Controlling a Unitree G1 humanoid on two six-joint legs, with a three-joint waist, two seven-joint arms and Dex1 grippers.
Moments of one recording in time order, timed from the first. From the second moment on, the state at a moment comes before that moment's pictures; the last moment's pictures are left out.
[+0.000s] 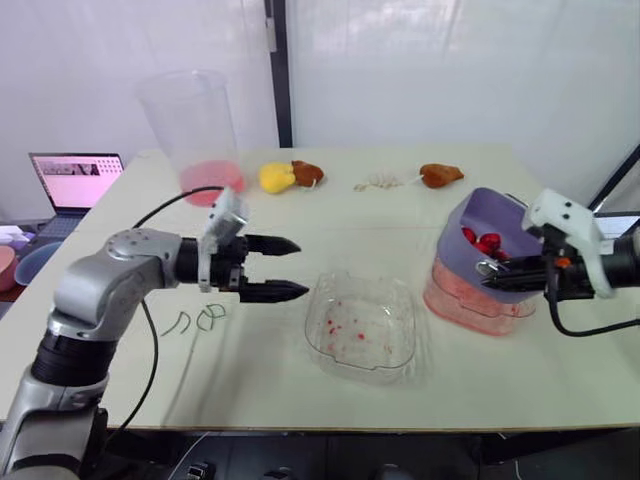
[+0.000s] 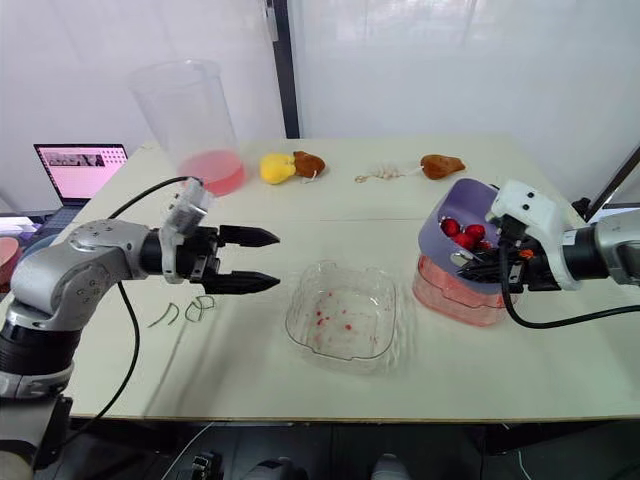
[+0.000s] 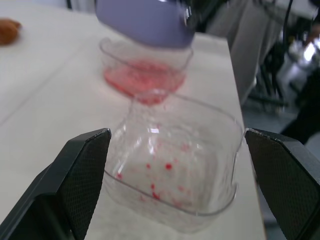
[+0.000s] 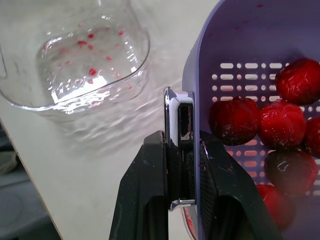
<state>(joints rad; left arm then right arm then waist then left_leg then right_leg) -0.66 0.73 0.05 -0.20 -0.71 0.80 -1.14 -0.52 -1.36 -0.10 -0.28 0.57 0.96 1.17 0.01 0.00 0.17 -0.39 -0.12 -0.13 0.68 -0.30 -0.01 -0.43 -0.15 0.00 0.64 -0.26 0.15</state>
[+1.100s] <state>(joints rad) -0.32 0.74 0.30 -0.38 -0.84 0.76 -0.82 -1.36 -0.50 0.53 1.13 -0.22 0.03 1.43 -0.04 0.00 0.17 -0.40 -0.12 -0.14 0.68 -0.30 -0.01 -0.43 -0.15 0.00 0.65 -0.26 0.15</state>
